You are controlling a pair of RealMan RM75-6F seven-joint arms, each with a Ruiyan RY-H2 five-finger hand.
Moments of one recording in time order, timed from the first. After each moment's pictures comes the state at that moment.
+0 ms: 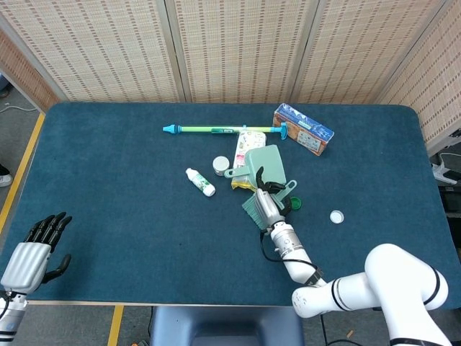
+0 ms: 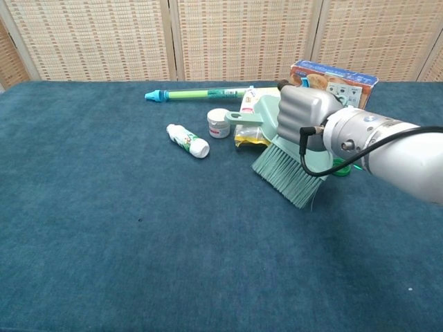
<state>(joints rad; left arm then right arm) -0.15 -1.14 0.01 -1.54 1.56 1.42 0.00 1.16 -1.66 -0.10 -1.55 -0.53 1.28 -1.99</state>
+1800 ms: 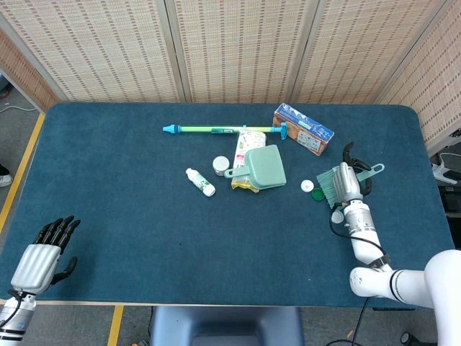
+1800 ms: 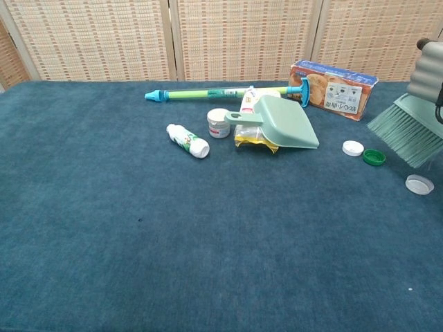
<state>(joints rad) -0.16 -1.17 0.02 -1.56 1.55 1.38 0.09 0.99 -1.40 -0.20 -1.43 -0.54 1.24 -1.75</state>
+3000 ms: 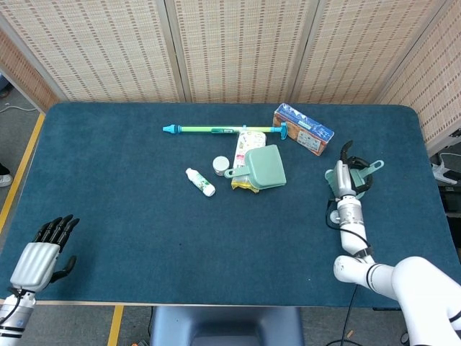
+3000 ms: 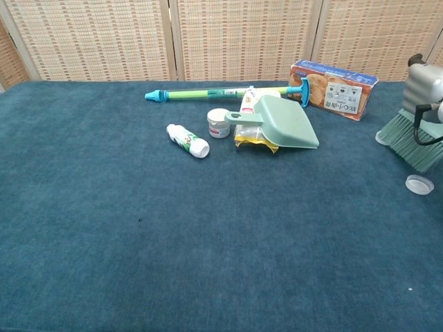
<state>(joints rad) -0.17 -1.17 0.01 -1.55 1.53 1.36 0.07 0.95 -1.60 -0.17 -1.07 -0.45 1.15 -1.95</state>
